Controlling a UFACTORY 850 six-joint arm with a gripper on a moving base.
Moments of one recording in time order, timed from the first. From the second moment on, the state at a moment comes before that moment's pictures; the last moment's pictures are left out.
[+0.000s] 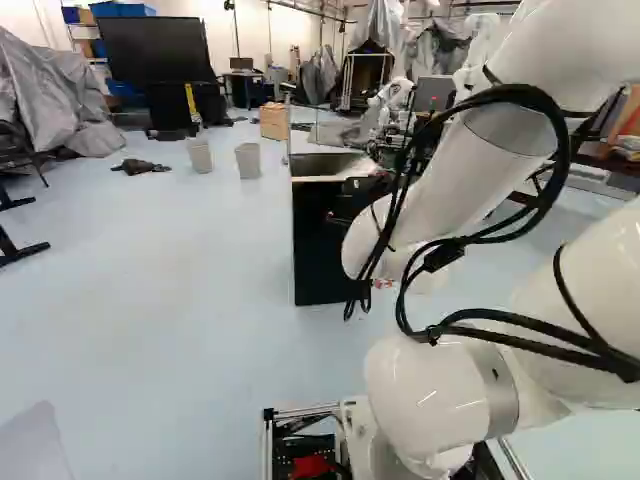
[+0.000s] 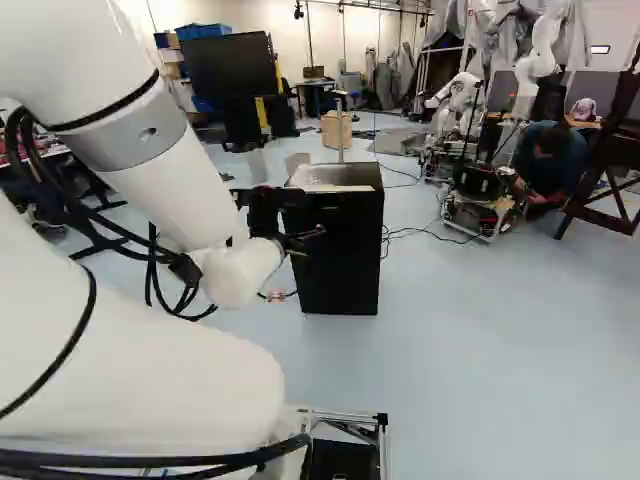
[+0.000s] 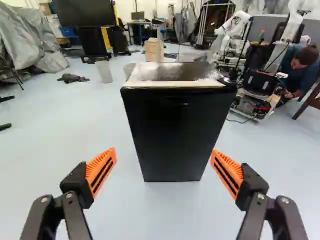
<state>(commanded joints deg) 0.0 16.0 -5.0 0.0 50.0 0.0</state>
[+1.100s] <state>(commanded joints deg) 0.0 16.0 -5.0 0.0 50.0 0.0</state>
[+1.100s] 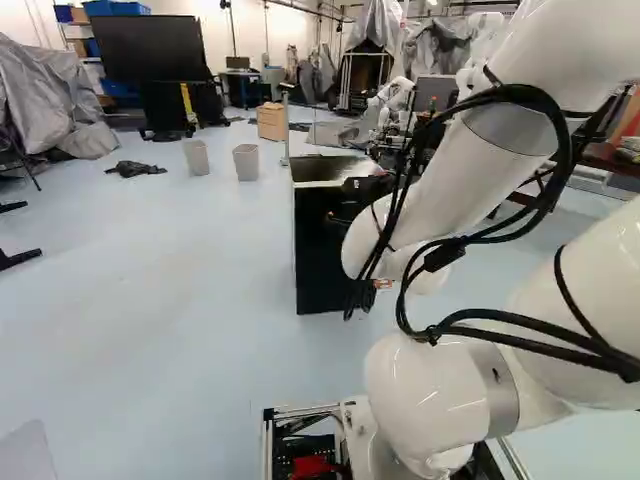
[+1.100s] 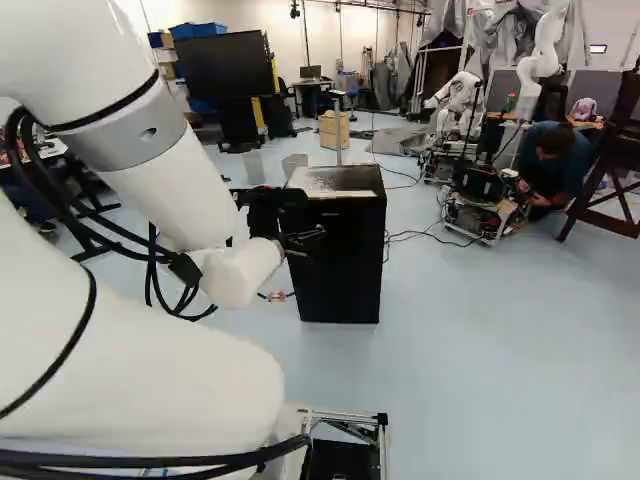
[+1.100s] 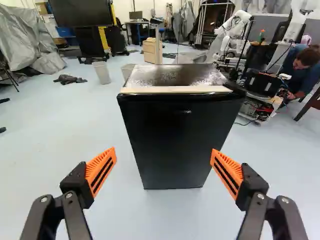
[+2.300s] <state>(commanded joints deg) 0.0 16.0 -5.0 0.0 50.0 0.0</state>
